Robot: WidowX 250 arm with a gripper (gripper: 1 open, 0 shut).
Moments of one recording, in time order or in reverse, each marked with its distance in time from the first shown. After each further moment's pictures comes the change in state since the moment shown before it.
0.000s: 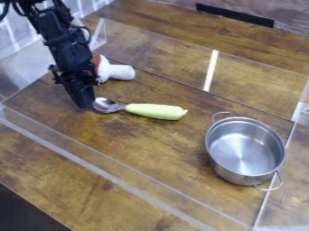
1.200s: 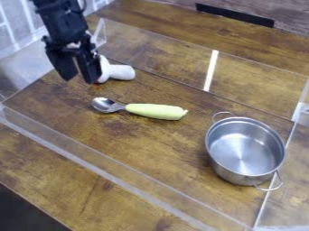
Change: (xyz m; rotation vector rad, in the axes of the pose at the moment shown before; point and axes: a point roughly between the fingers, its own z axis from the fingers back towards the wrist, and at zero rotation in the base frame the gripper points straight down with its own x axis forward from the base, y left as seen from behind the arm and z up) arm 0.005 -0.008 0.039 0.048 -0.052 -0.037
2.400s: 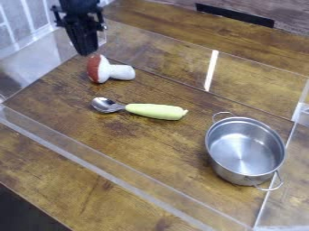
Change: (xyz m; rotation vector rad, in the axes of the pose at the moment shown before) arm 0.023 0.007 0.045 0.083 0.026 -0.023
